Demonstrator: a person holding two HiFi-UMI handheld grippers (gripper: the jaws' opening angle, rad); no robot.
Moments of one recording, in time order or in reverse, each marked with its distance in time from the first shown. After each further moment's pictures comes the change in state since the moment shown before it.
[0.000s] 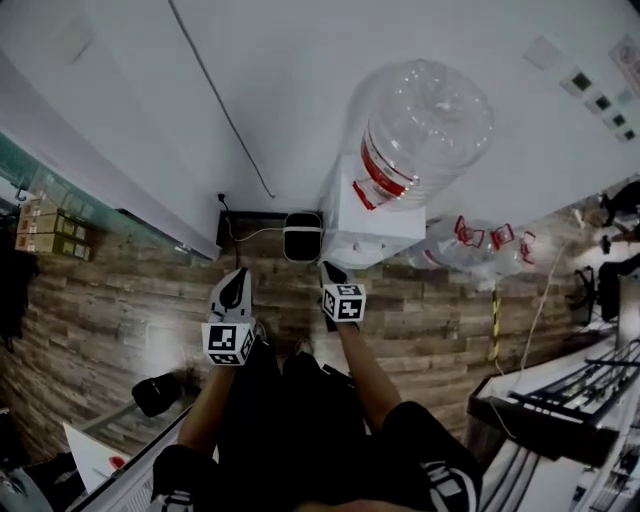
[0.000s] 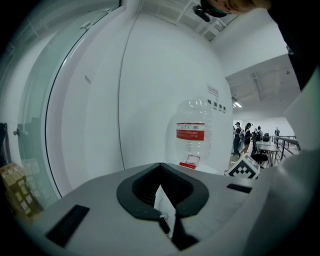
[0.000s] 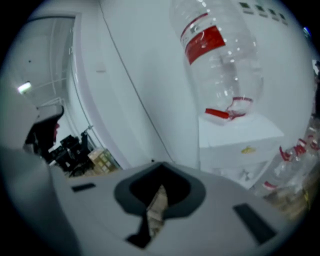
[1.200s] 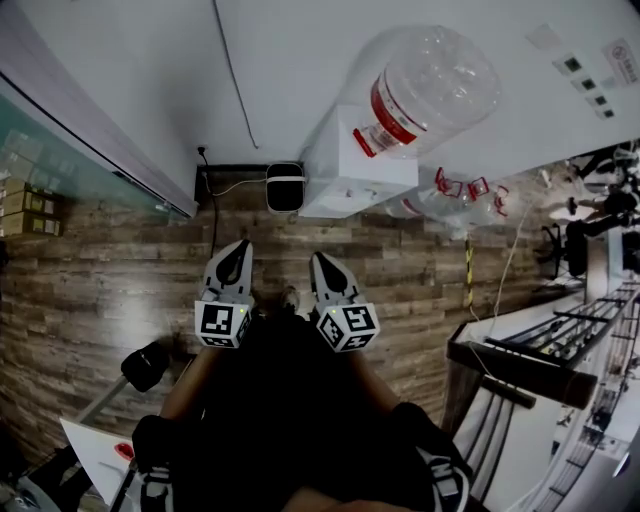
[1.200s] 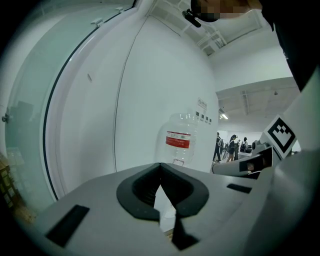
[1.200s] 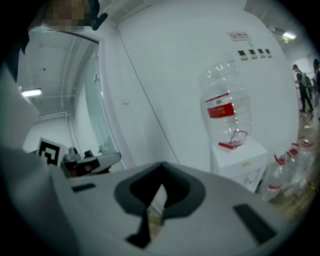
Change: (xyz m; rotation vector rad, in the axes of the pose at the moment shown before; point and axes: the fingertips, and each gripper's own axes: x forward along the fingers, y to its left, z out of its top) left arm -0.068 0.015 0.017 -0.071 -0.022 -0.179; right arm -0.166 0.173 0.062 0.034 -0.305 0.015
